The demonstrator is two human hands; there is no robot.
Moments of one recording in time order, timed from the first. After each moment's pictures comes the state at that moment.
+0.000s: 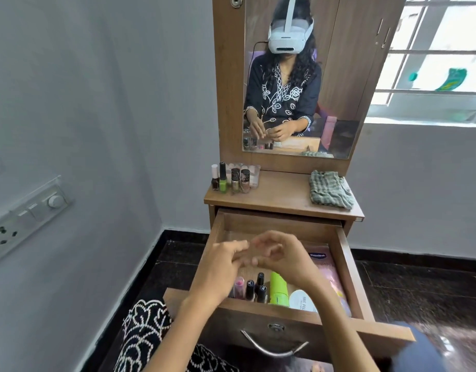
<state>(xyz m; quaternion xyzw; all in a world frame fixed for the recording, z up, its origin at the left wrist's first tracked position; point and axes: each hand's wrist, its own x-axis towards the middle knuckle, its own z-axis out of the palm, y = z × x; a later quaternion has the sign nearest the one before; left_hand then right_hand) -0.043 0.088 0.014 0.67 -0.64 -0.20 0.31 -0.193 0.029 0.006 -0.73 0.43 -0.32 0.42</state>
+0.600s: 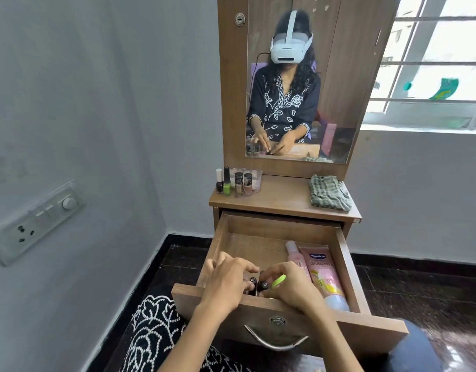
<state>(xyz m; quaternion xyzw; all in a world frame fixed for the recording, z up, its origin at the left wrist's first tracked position) -0.060 0.120 0.017 0.72 -0.66 -0.17 0.17 -0.199 0.056 -0.022 -0.75 0.54 -0.16 0.34</state>
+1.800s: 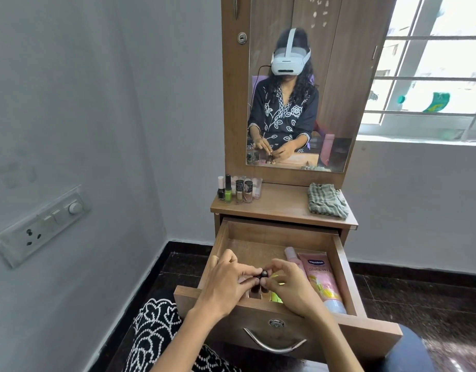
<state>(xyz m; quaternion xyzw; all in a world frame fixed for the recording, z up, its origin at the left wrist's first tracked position) -0.048 0.122 0.012 0.67 -0.70 -0.11 0.22 -0.204 0.070 -0.016 -0.74 0.47 -0.28 0.39</state>
